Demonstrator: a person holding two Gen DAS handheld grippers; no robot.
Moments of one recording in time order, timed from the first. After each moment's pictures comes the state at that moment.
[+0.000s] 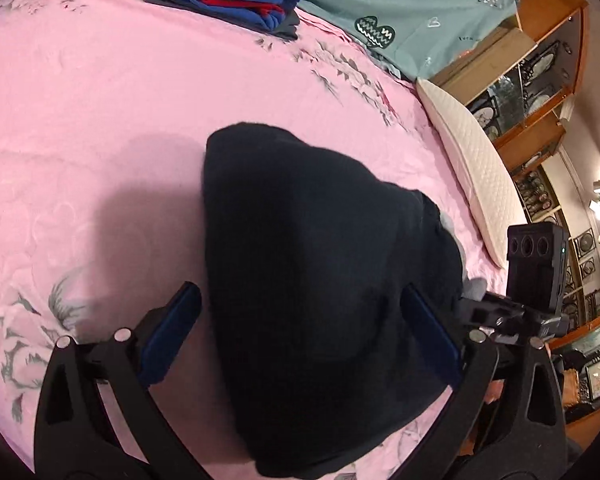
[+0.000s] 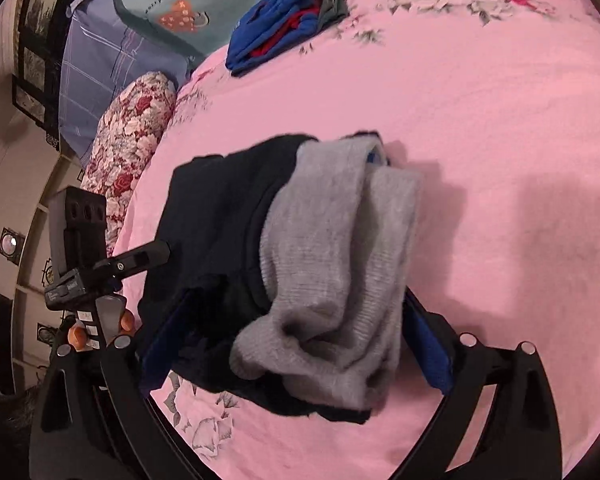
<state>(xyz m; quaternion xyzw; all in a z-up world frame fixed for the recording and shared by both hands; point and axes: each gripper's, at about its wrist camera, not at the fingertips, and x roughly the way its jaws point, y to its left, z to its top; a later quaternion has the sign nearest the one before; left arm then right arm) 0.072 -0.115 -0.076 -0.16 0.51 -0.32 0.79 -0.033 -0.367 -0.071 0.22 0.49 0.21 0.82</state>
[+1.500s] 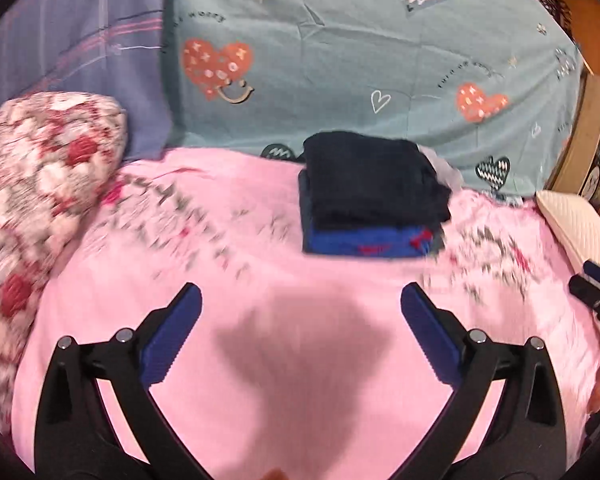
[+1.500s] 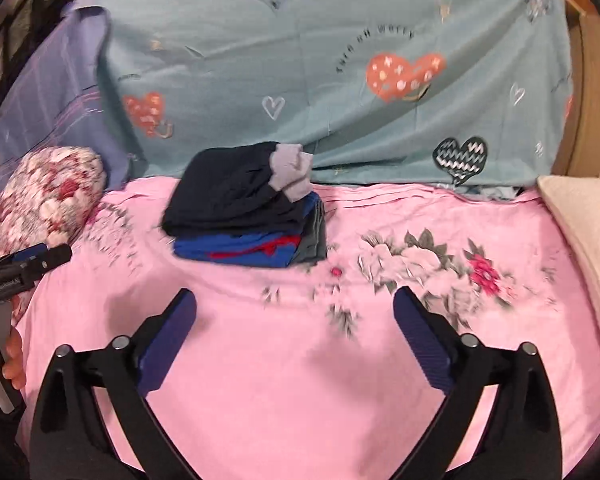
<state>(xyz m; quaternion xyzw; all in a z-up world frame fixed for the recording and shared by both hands) 0.167 -0.027 0.067 -0.03 0.32 -0.08 0.94 0.098 -0.321 0.078 0.03 0.30 0.02 0.95</state>
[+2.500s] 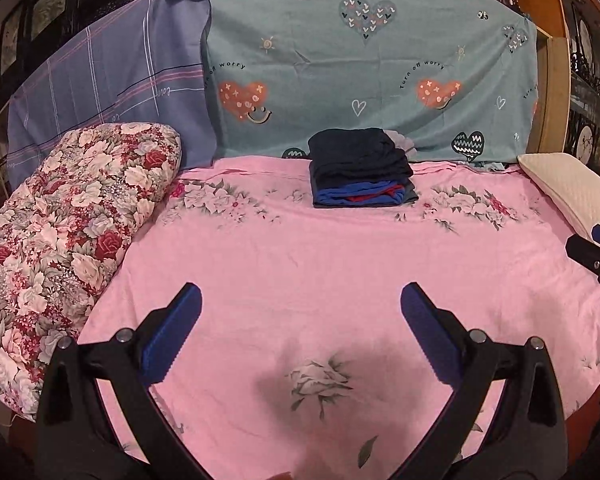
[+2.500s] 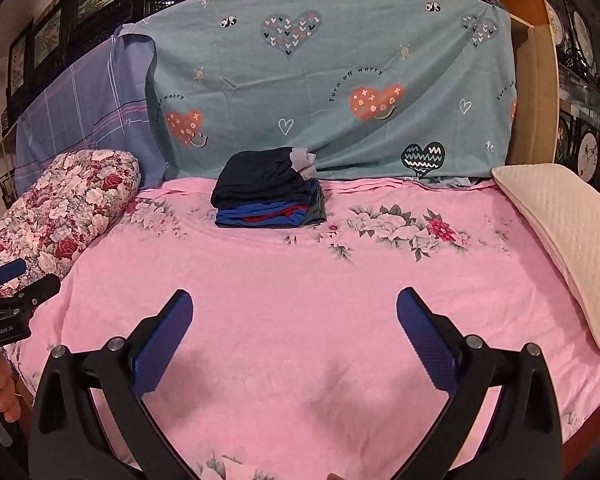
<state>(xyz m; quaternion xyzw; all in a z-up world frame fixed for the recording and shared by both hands) -0.038 -0.033 0.087 0.04 0.27 -0.04 0.96 -0.075 -0.302 0.079 0.03 0.25 0.00 0.97</state>
